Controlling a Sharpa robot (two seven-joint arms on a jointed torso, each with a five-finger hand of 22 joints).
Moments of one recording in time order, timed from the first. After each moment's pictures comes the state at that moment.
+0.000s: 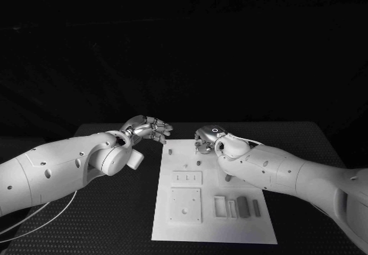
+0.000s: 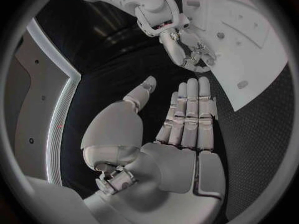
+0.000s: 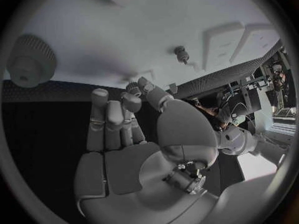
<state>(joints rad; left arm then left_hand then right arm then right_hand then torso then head) 1.32 -0.73 -0.12 1.35 -0.31 -0.26 0.15 0.99 -0.08 0.45 -0.25 0.05 0.73 0.18 0.42 0.46 1.08 0.12 0.22 0.29 1.02 0.07 0.43 0.89 0.04 0.91 -0.02 0.51 0.54 1.21 -0.32 -0.16 0.83 -1.65 -0.41 -0.17 1.03 -0.07 0.58 -0.28 0.08 0.82 0.16 0.19 0.50 1.27 0.04 1.01 1.08 1.20 -0.06 1.40 1.06 0.24 1.09 0.00 0.94 1.31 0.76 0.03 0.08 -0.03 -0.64</state>
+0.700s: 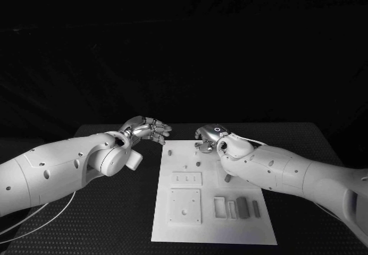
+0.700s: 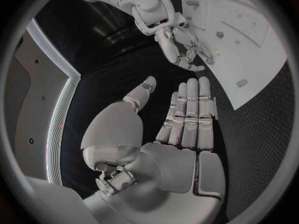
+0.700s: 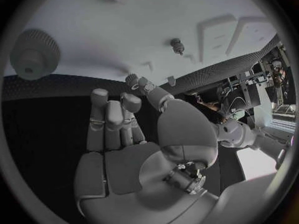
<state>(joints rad) 1.32 -0.74 -0.12 1.35 -0.31 -0.26 0.15 0.99 -0.08 0.45 -0.25 0.05 0.73 0.18 0.42 0.47 1.08 0.12 0.22 0.29 1.02 0.07 0.43 0.89 0.04 0.91 -0.03 0.51 0.54 1.22 -0.36 -0.16 0.90 -1.62 -0.45 -0.17 1.03 -0.08 0.58 -0.26 0.08 0.82 0.16 0.19 0.49 1.27 0.04 1.01 1.09 1.20 -0.06 1.40 1.06 0.25 1.09 0.00 0.94 1.31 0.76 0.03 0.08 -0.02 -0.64</state>
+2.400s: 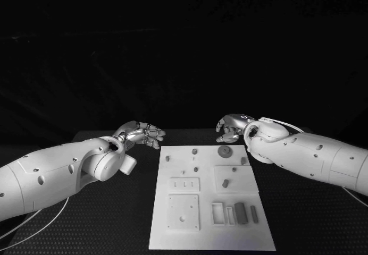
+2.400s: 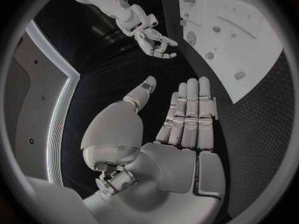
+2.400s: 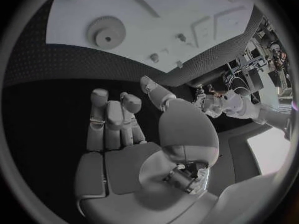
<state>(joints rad) 1.32 -0.75 -0.12 1.32 -0.31 -0.24 0.16 0.99 -0.08 0.45 -0.25 0.05 0.73 0.18 0.41 0.47 1.08 0.13 0.21 0.30 1.02 0.07 0.43 0.89 0.04 0.91 -0.03 0.50 0.54 1.33 -0.63 -0.11 1.10 -1.49 -0.26 -0.13 1.01 -0.11 0.58 -0.25 0.08 0.83 0.16 0.20 0.49 1.27 0.04 1.02 1.09 1.21 -0.06 1.41 1.05 0.25 1.09 -0.01 0.94 1.31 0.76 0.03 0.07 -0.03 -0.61</state>
